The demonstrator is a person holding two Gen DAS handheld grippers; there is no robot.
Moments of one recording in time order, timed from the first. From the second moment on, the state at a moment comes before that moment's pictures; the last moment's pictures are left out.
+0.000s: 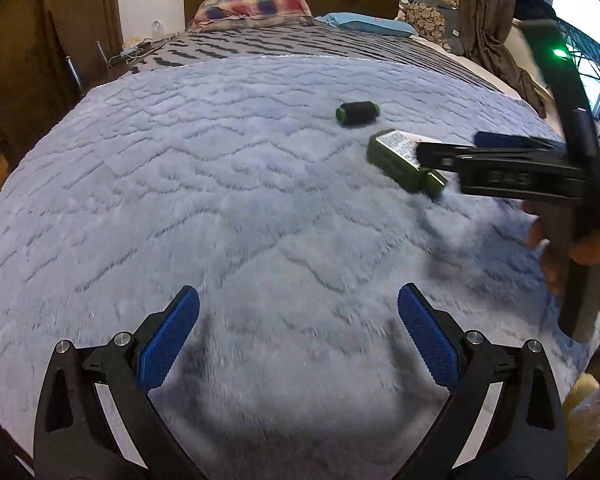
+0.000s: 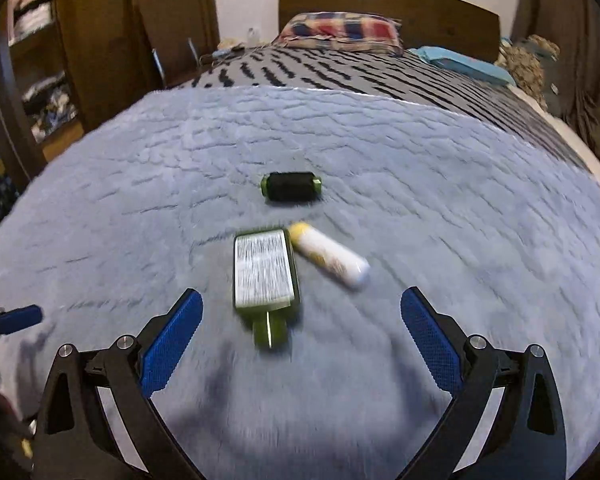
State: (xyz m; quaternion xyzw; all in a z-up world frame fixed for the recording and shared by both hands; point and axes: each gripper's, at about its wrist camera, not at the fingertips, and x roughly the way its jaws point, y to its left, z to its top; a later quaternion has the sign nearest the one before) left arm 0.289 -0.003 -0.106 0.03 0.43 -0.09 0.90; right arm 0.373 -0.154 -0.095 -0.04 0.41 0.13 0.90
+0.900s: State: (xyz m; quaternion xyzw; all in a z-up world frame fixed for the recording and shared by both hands) left arm 0.367 -0.025 -0.122 0.05 0.44 -0.10 0.89; right arm 0.425 -0.168 -0.124 -0.04 0.45 0.16 0.88
